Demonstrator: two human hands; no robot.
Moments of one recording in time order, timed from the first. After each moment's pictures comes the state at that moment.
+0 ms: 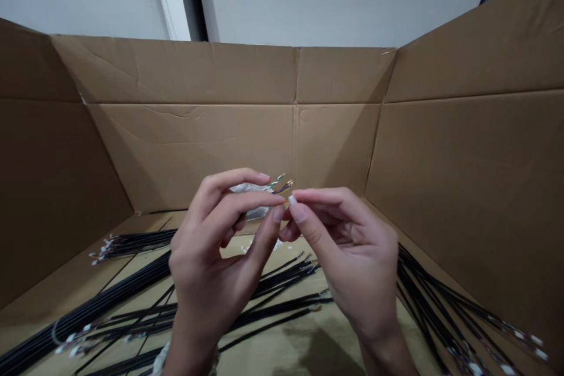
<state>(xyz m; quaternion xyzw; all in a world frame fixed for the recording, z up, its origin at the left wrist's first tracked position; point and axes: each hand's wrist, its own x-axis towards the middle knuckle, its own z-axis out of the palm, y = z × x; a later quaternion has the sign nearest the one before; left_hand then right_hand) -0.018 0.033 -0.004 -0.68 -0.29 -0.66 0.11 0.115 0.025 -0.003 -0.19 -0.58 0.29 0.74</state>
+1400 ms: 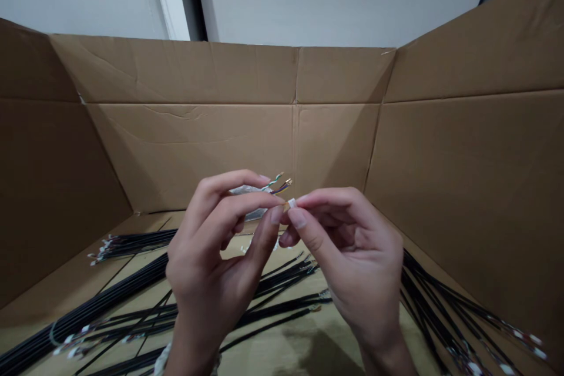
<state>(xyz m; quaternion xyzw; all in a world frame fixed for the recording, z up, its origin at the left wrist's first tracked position) -0.017 0.034 -0.005 -0.68 -0.27 -0.67 0.13 0.116 0.022 -0.001 -0.18 -0.58 0.29 0.74</state>
